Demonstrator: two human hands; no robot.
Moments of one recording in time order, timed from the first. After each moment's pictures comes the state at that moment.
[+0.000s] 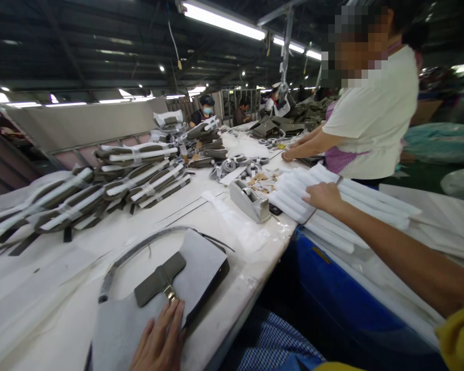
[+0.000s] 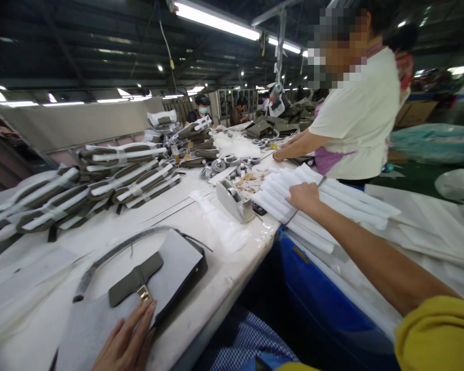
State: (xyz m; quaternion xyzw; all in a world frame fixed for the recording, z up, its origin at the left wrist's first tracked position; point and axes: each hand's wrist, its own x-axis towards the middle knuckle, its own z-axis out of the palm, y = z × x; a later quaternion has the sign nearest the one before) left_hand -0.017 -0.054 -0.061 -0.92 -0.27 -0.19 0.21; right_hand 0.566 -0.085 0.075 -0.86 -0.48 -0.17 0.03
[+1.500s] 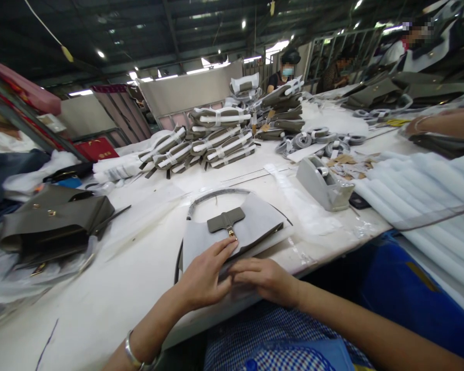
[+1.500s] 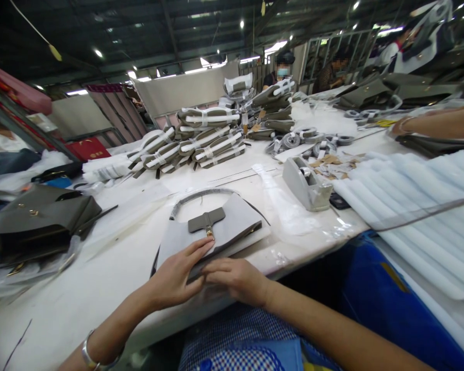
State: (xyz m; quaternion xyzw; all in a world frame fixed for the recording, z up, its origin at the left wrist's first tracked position) left_hand -0.011 -0.076 0.035 -0.92 -0.34 -0.12 -0.15; right_hand 0.208 -0.099 -0.029 -0.20 -0.89 0.16 0.38
